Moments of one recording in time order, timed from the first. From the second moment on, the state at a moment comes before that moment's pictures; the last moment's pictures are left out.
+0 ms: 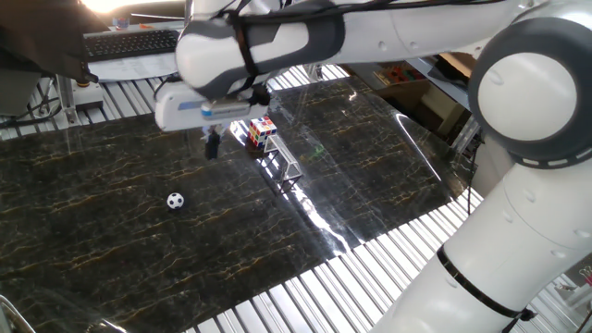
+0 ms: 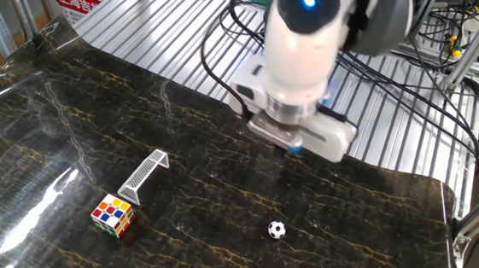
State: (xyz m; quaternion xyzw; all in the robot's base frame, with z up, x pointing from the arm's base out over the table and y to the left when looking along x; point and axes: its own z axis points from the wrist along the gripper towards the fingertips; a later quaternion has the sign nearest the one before) arm 0.477 0.124 0.255 -0.03 -1.00 0.00 0.06
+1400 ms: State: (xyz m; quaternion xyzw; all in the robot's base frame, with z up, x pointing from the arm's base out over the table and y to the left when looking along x) arm 0.479 0.150 0.224 0.01 -1.00 0.00 0.05
